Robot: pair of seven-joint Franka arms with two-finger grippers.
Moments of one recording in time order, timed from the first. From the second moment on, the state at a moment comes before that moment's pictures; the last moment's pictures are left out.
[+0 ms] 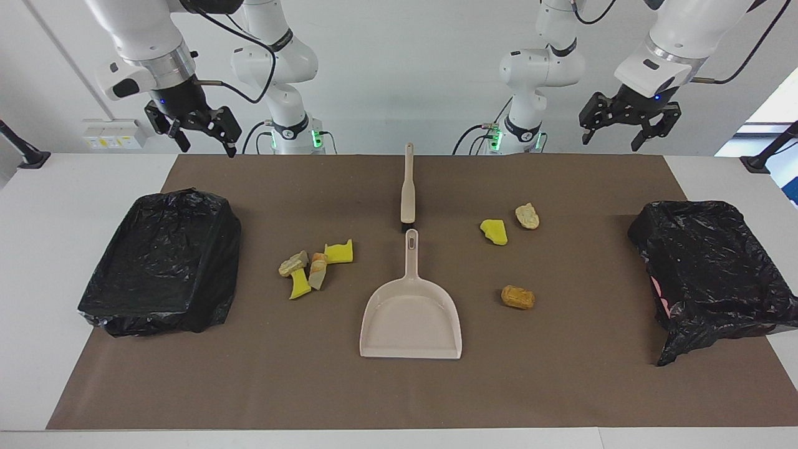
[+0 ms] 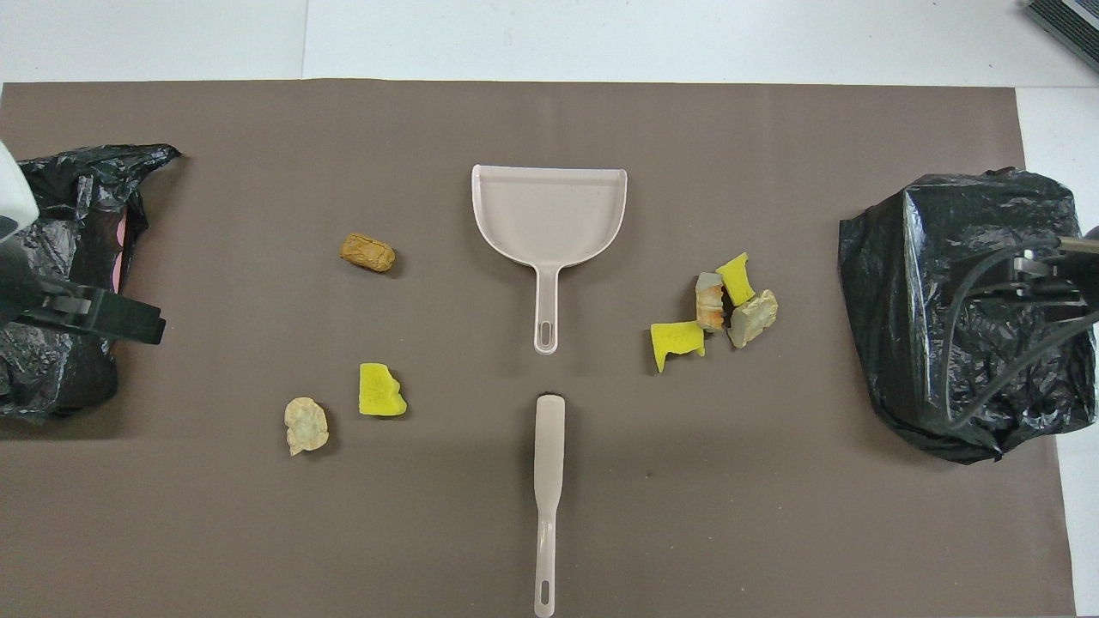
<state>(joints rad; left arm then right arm) -0.06 -0.05 -0.11 -1.51 -0.02 1.40 0.07 0.07 -0.02 -0.05 -1.57 0.00 1.52 0.19</state>
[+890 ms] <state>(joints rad) -0.44 -0.24 -0.15 -1.98 -0.03 1.72 -0.36 0.28 0.32 -0.04 -1.54 0.15 1.86 0.58</state>
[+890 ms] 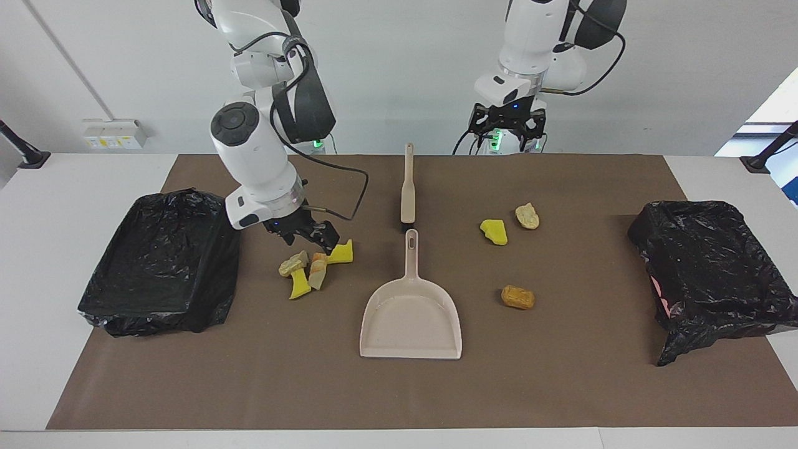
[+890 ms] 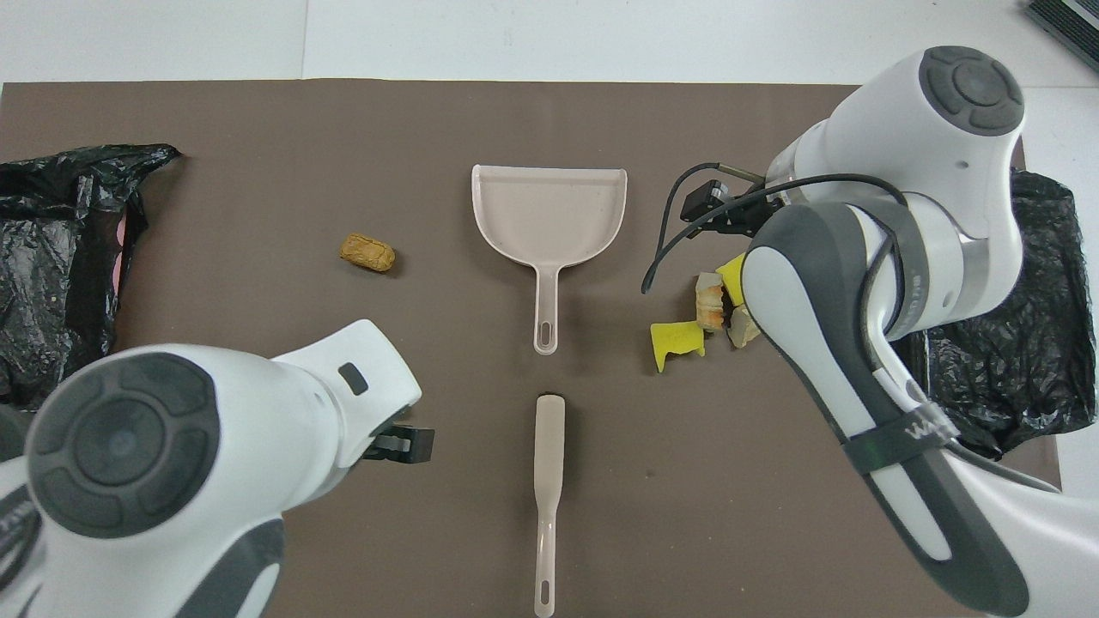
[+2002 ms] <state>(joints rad) -0.84 -0.21 -0.15 -2.34 -0.07 2.13 -0.71 0.50 0.53 -0.02 -1.47 0.22 2.03 0.60</state>
